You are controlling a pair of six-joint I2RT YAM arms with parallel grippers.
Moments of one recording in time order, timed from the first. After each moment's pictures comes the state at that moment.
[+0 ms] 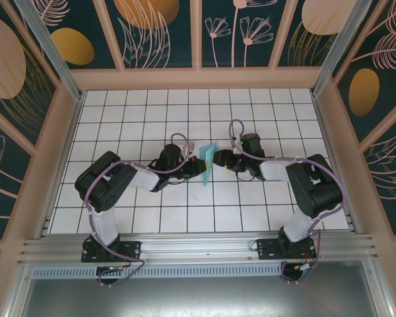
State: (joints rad) left arm -0.66 1.89 0.72 0.69 0.51 -1.02; right arm 0.42 1.68 0.70 0.24 -0.50 0.67
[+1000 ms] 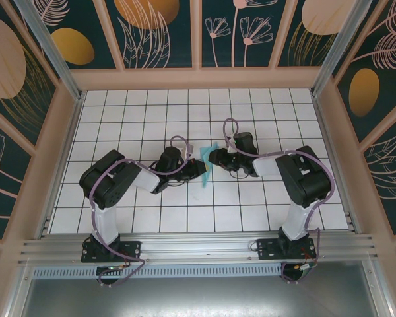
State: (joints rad) left arm -0.66 1.93 0.70 0.74 0.50 -1.05; right arm 0.46 1.81 0.77 0.30 -0.52 0.76
